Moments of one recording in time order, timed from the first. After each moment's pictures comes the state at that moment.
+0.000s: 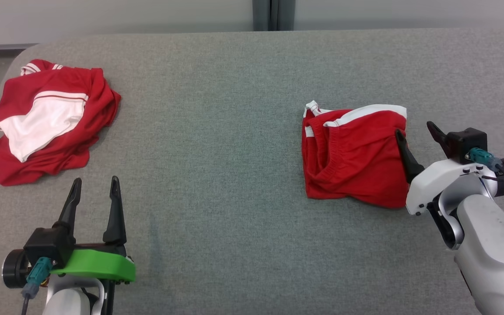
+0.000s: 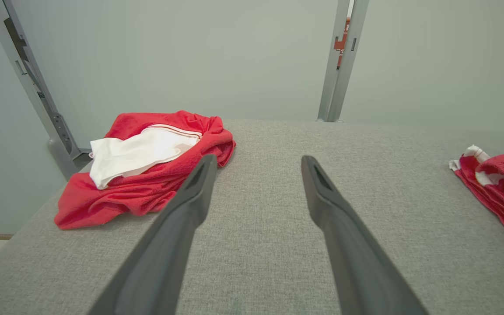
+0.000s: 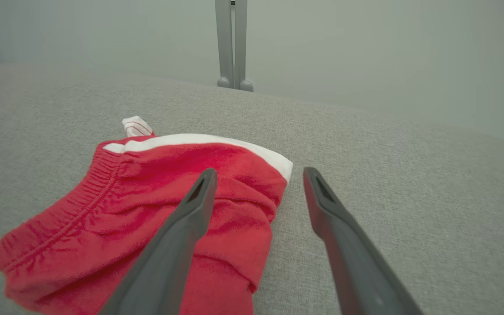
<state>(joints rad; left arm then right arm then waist) -0.12 0.09 0.01 0.22 -0.19 -0.11 -0.26 -0.50 -0.27 0.20 0.61 0.24 0.13 -0.13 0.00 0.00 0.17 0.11</state>
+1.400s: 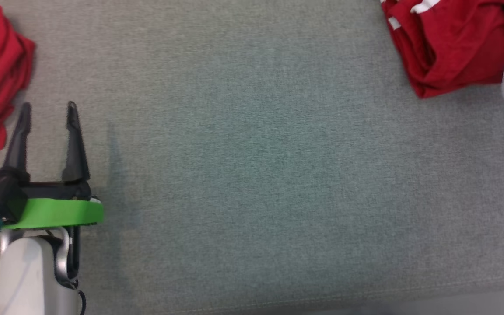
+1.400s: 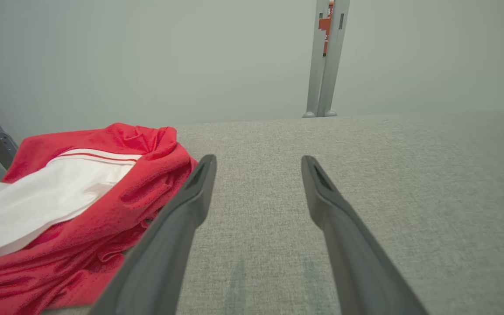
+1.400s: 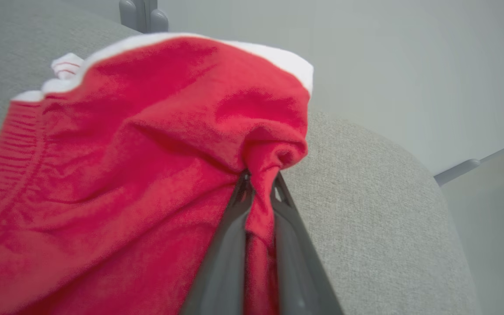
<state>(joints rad) -0.30 0.12 0.06 0.11 -0.16 -0.12 -0.26 -0.99 -0.63 0.56 0.78 0.43 0.13 -0.09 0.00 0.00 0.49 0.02</state>
